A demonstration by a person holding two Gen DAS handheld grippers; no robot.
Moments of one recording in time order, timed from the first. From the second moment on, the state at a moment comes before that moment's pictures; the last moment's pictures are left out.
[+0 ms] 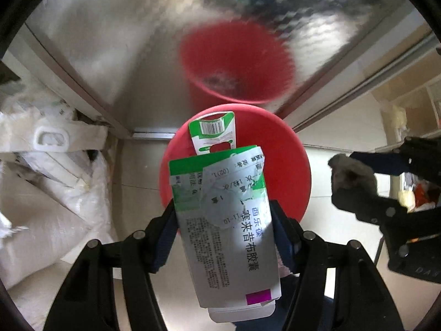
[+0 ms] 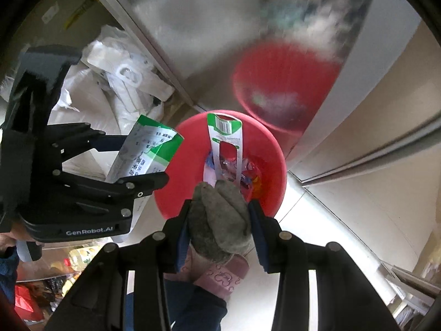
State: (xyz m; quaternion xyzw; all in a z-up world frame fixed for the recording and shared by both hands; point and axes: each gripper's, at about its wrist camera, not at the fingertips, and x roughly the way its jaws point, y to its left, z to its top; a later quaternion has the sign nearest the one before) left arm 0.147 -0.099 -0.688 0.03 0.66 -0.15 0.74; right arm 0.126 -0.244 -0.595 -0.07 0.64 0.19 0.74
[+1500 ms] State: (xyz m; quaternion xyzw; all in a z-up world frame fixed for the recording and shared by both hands) left arm 0.114 -0.075 -0.363 0.05 0.62 -0.12 0.77; right arm 0.075 -0.218 -0.341 -0.09 0.59 0.19 0.78
